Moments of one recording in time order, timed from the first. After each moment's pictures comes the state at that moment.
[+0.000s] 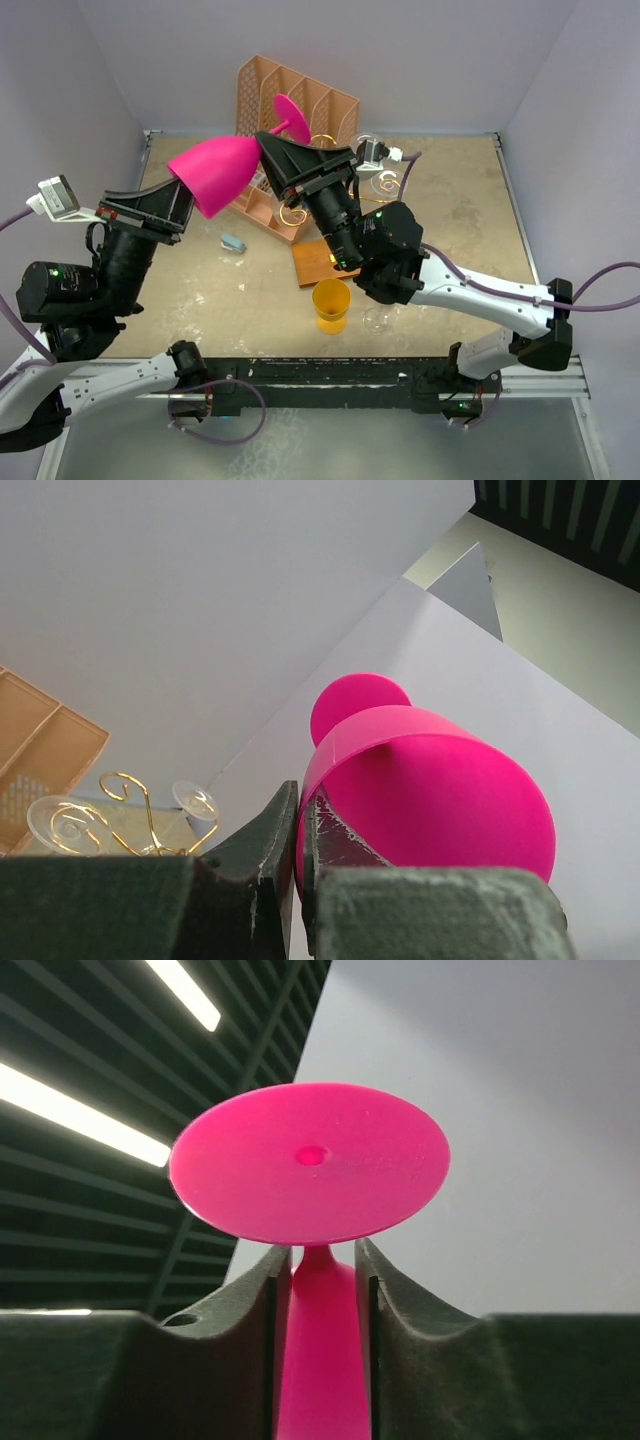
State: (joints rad) left arm -1.02 0.62 1.18 0.04 -0.53 -0.55; right arm 1.26 1.42 1.49 0.55 0.63 1.22
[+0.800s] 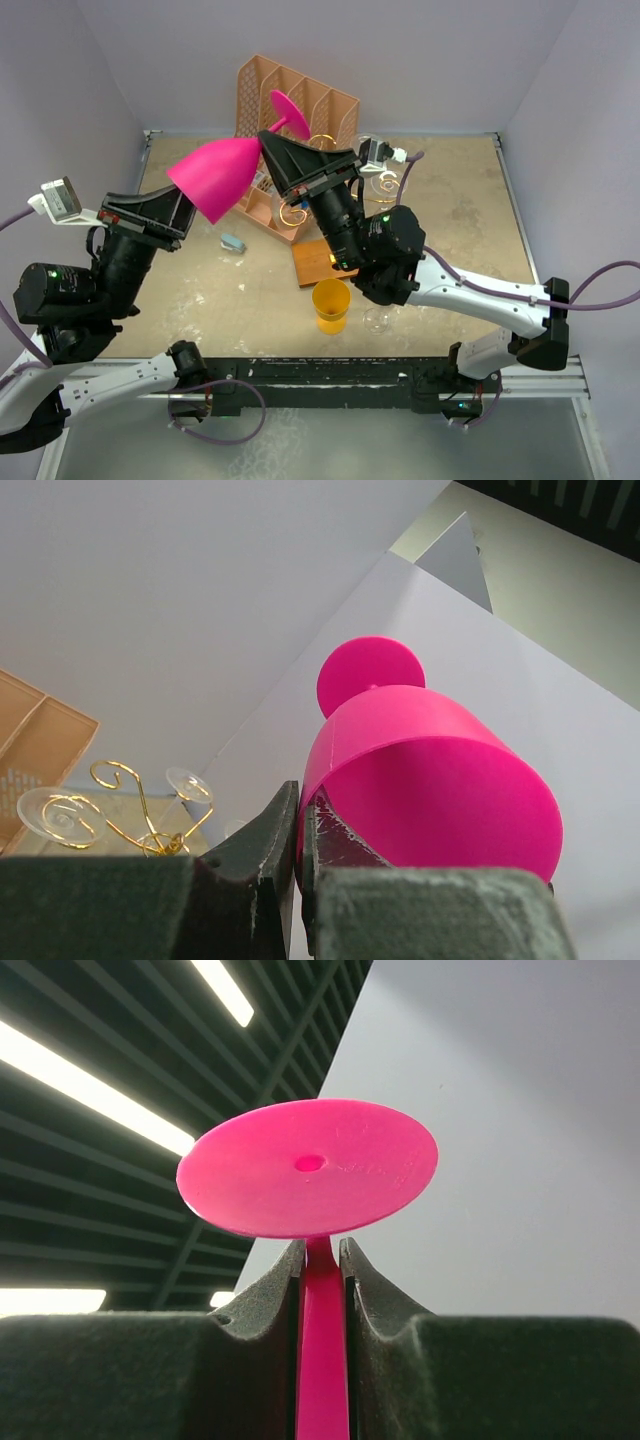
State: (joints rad) left arm -1.02 0.60 1.18 0.00 -0.47 -0.54; right arm 1.26 1.43 1.46 0.69 0.59 1.15
